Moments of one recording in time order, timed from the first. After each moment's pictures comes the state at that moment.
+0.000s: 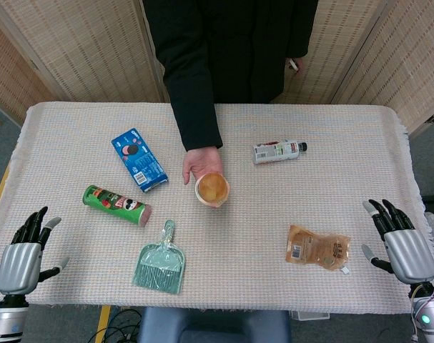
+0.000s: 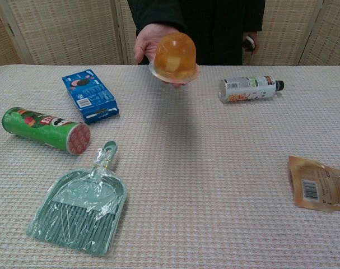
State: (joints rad) left arm -0.09 -1.21 -0.06 -1.76 1.50 1.52 0.28; right arm 0.10 -1.03 0.03 -1.71 -1.58 1.45 -0.07
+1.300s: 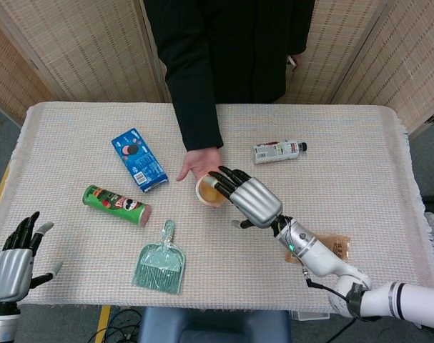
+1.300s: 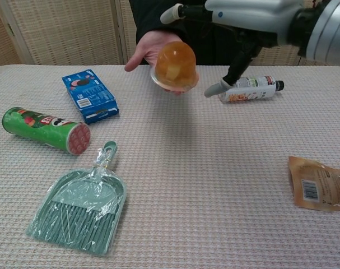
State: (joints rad) left arm -0.06 -1.17 -0.03 -1.75 1.52 1.55 0.22; right arm 0.78 -1.33 0.31 -1.75 -1.39 0.87 -0.29
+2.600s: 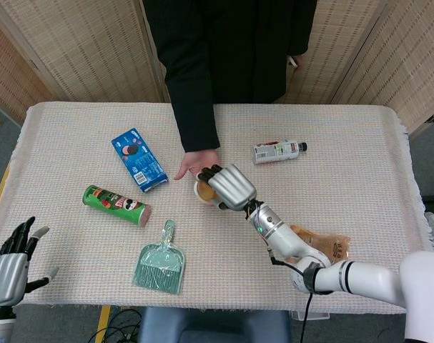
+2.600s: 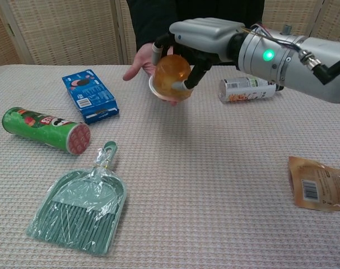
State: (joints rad) left arm -0.04 -1.17 -0.02 -1.72 1.51 1.55 0.17; right arm 0.96 -1.55 0.28 -1.47 -1.23 0.91 -0.37
